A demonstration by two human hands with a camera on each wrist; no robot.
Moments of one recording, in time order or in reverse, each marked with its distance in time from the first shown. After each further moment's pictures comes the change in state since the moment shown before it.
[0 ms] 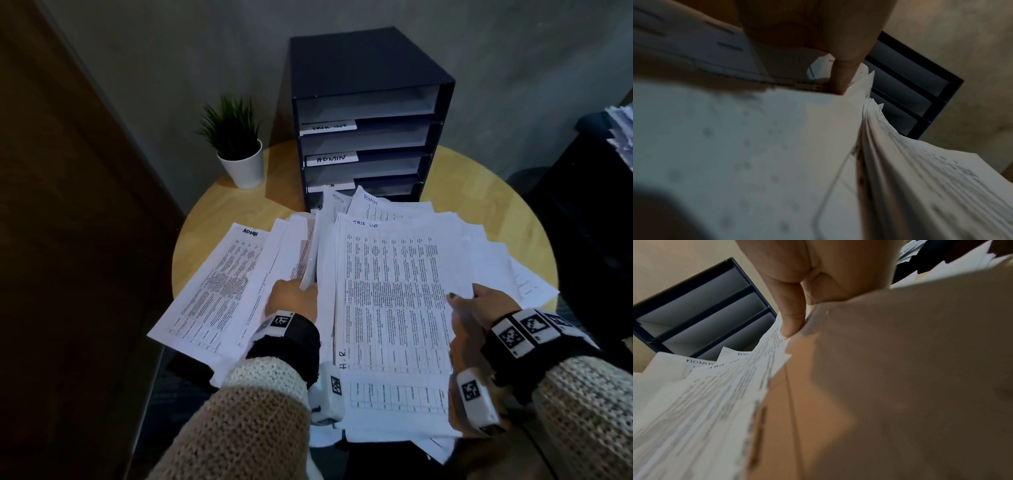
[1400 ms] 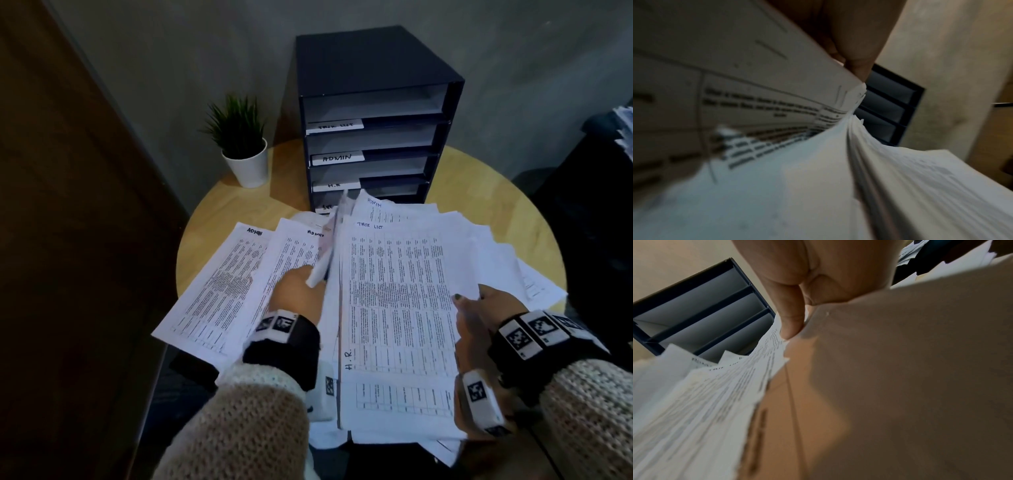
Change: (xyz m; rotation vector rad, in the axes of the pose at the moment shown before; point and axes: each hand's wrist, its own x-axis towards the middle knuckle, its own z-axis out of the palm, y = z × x) left_hand -0.022 0.014 -0.027 0.004 -0.058 0.129; right_hand -0.003 -0.005 0.002 -0.071 0.011 -0.026
